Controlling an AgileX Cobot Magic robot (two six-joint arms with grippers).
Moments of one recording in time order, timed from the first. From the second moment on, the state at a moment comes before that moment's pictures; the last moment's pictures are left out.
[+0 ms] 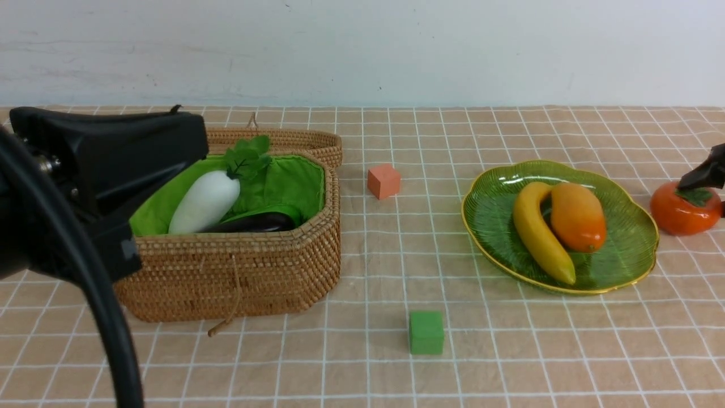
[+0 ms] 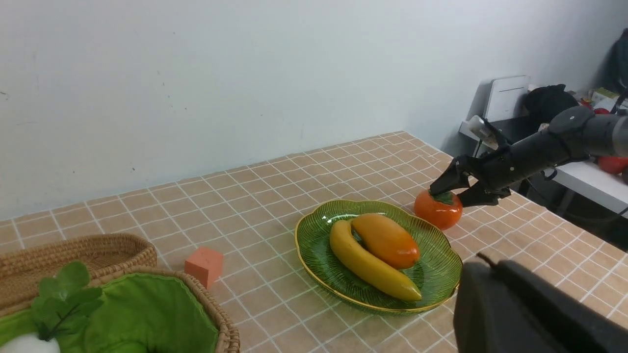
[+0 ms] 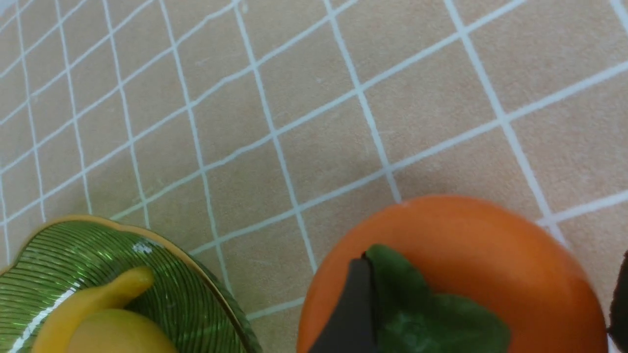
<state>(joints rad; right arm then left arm) -0.48 2.25 -1.78 0.82 0.76 -0.51 -0.62 0.74 -0.80 -0.28 0.20 0.11</state>
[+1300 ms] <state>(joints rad) -0.37 2.00 -1.79 0.63 1.07 -0.35 -0.62 0.74 -0.80 -0.28 0.22 0.11</state>
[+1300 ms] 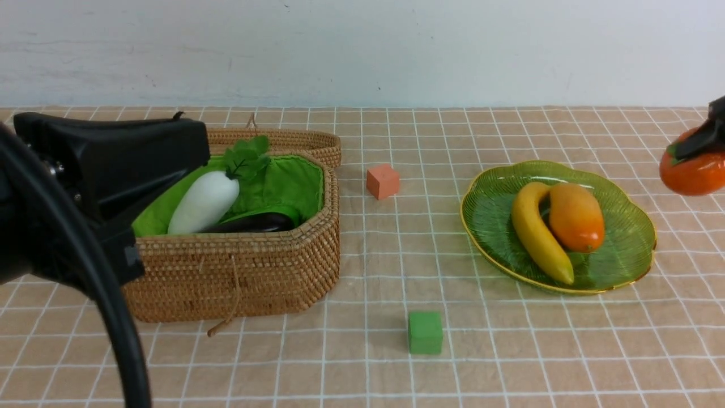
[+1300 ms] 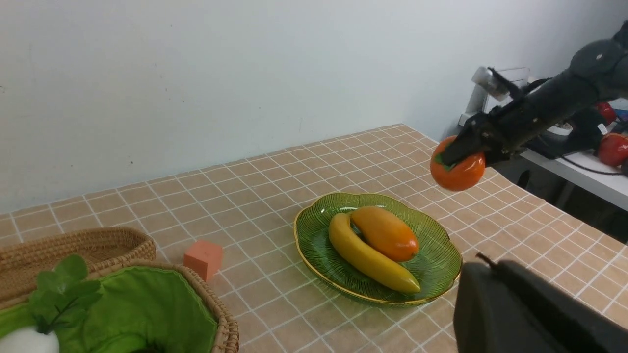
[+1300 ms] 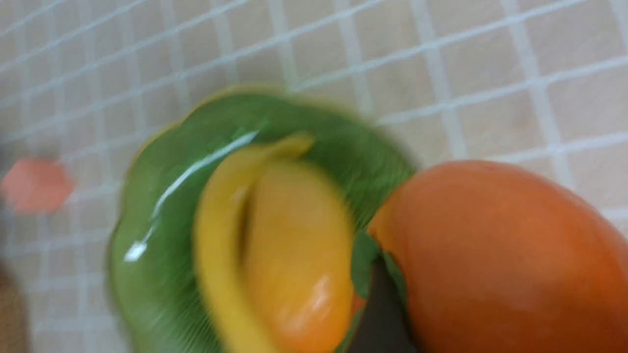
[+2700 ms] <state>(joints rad) -0.06 1.58 -1.63 0.14 1.08 0.03 -0.62 0.71 -0.78 -0.28 0.25 0.18</state>
